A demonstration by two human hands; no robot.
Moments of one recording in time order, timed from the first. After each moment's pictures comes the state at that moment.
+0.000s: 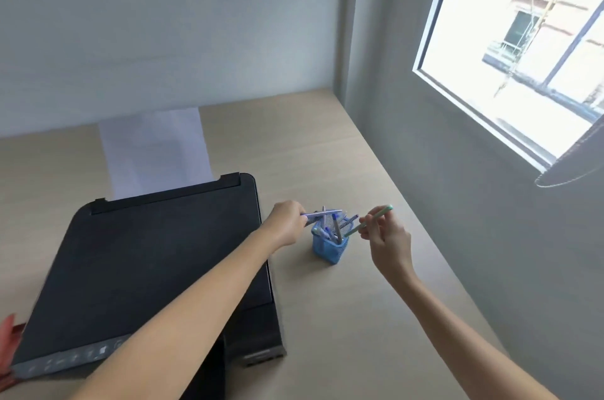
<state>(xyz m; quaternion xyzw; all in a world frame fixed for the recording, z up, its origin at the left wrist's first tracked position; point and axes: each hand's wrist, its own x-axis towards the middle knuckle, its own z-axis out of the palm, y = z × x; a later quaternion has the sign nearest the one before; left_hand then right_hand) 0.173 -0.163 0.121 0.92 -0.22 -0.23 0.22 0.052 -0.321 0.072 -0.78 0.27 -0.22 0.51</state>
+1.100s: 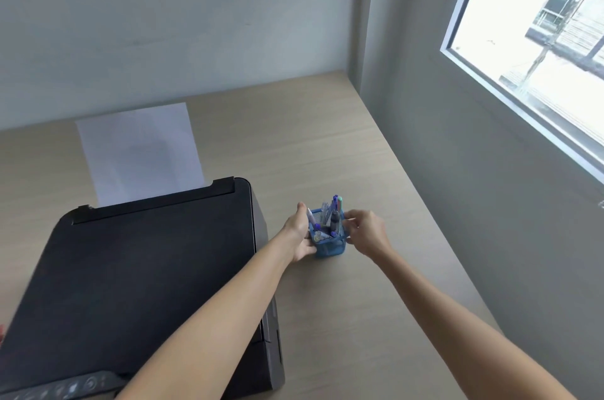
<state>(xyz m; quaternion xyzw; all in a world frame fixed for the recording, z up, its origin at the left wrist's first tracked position) 0.220 -0.218 0.047 0.66 0.19 -0.42 0.59 0.162 -0.355 0.004 -0.83 0.28 0.01 0.48</state>
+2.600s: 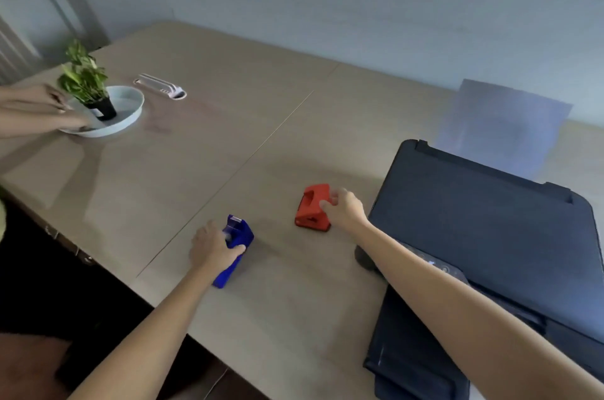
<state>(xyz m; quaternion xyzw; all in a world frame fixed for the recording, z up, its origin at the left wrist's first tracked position) 0.024 0.466 0.038 0.91 0.35 -0.06 0.24 0.155 0.241 0.085 -0.89 -0.03 0.19 0.42</state>
